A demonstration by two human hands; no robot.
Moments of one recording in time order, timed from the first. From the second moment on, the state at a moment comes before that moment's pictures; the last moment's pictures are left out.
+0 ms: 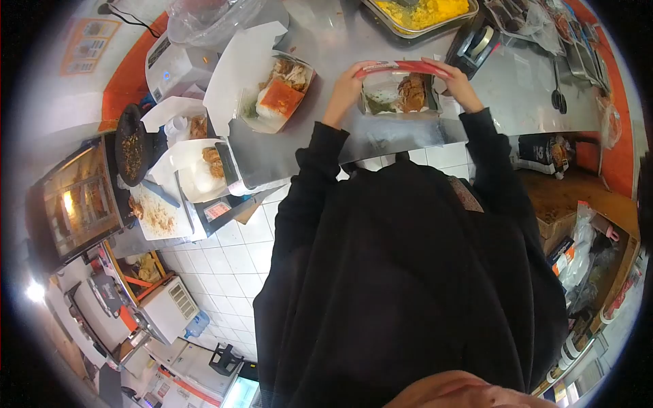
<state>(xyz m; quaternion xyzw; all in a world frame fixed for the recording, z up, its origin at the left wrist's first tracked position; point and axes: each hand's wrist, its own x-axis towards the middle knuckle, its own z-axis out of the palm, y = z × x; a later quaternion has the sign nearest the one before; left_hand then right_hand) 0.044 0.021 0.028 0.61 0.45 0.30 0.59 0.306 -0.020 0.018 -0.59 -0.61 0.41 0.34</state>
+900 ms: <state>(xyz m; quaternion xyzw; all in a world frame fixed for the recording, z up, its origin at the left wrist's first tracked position) 0.042 -0.018 -0.002 0.87 0.38 0.27 0.18 0.302 -0.049 0.009 -0.47 -0.85 0.17 0.14</state>
